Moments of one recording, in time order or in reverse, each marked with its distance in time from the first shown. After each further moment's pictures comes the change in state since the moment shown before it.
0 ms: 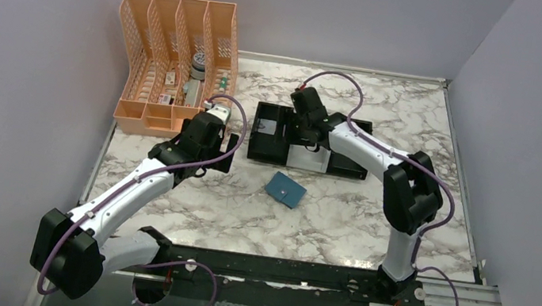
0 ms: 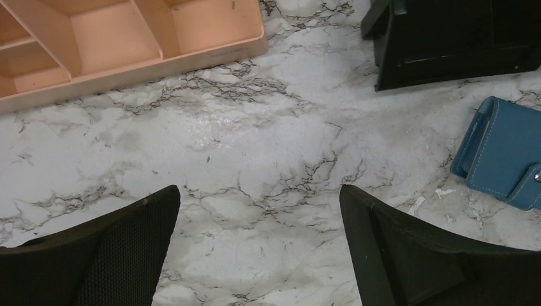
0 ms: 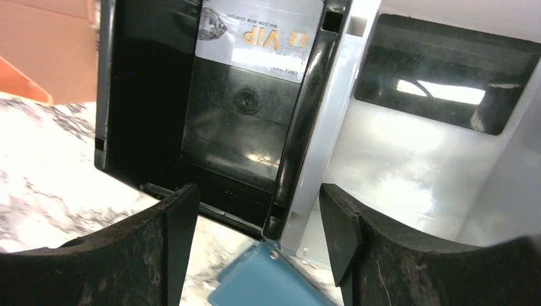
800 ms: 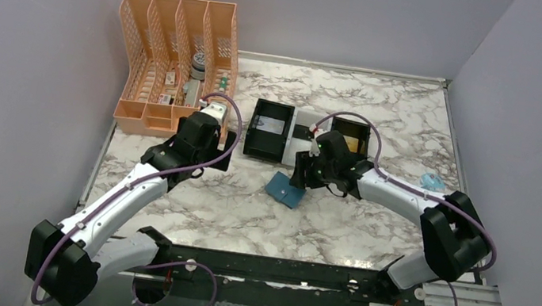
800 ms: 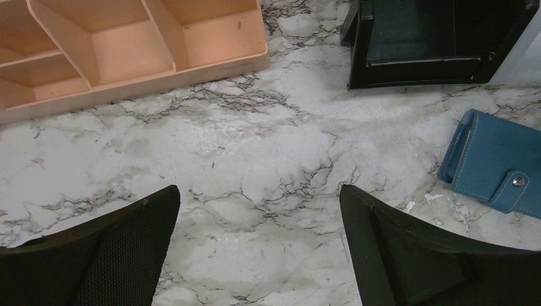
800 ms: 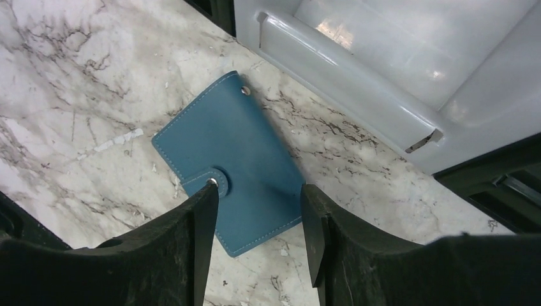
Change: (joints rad) left arm 0.005 -0.065 0.000 0.000 -0.006 -0.001; right arm 0.000 -0.400 -0.591 0.224 -0.204 -0.147
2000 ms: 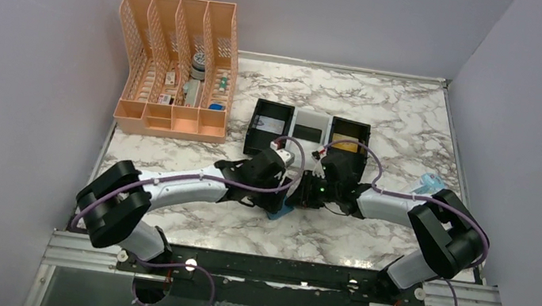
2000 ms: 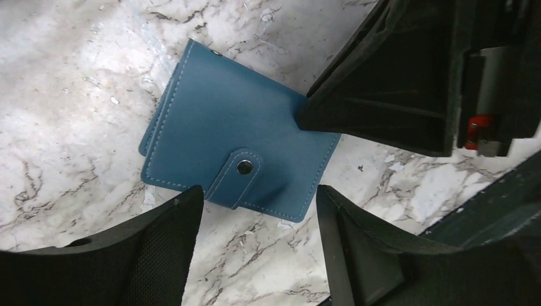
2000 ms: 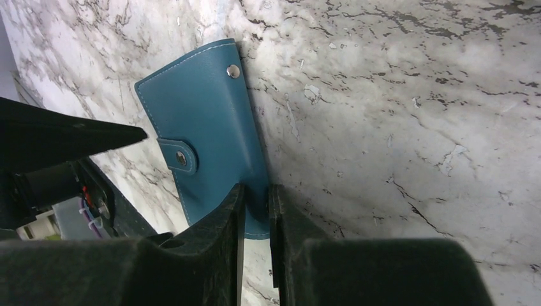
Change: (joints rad) left arm -0.426 0.392 0.000 0.225 0.278 -0.273; right arm -0.001 0.042 -0.269 0.340 -0.208 0.317
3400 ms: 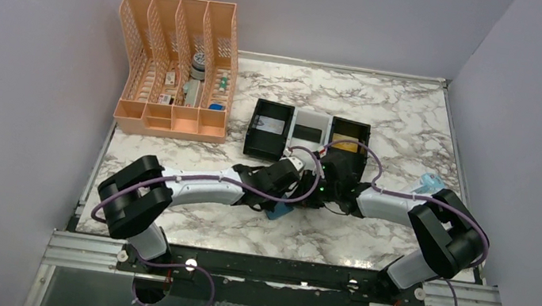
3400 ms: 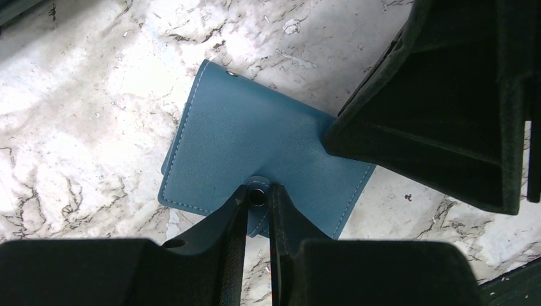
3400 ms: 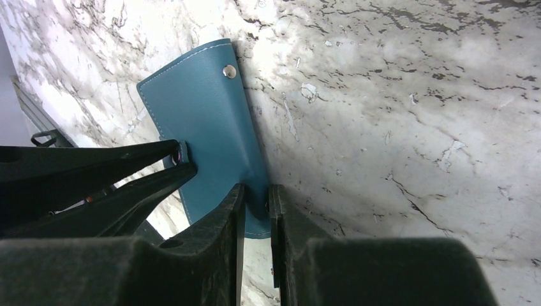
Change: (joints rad) left arm -0.104 0.174 0.112 -0.076 -0.232 0.082; right arm 0.000 0.001 0.013 -0.030 0.011 0.017
